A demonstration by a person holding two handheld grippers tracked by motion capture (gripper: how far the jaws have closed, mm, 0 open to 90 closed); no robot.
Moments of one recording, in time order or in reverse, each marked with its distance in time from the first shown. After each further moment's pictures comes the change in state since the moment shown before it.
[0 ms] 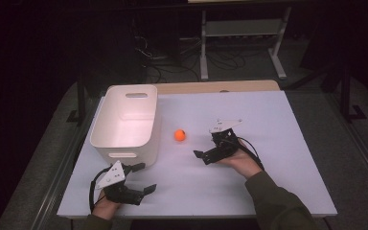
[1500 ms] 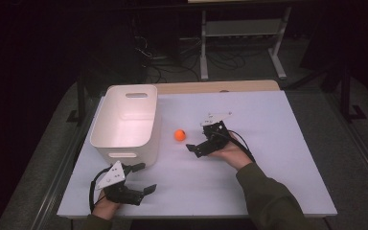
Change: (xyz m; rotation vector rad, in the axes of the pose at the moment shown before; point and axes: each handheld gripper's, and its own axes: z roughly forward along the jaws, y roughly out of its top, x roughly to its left) left arm 0.000 0.000 0.000 -0.001 -0.001 0.002; right arm -0.004 0.022 0.024 0.001 0.014 -0.013
